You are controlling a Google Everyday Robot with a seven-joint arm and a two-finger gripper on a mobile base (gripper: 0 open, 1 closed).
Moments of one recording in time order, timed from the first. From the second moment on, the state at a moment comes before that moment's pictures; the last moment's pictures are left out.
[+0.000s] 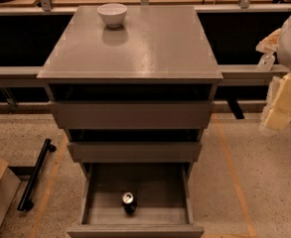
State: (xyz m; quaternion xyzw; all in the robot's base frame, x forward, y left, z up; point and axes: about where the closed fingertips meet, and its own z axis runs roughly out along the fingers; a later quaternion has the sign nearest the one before) arm 0.438 -0.216 0.977 -0.60 0.78 -0.04 0.16
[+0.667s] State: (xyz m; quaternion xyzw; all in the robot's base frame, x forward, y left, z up) arm 0.437 -0.216 0.961 -0.59 0.78 0.00 0.18
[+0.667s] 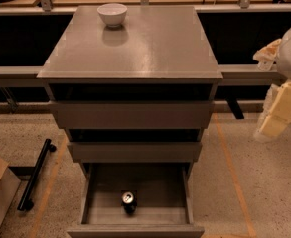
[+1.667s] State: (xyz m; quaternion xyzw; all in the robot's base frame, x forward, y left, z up) arm 0.469 -0.151 0.839 -0.54 0.73 0.25 0.33
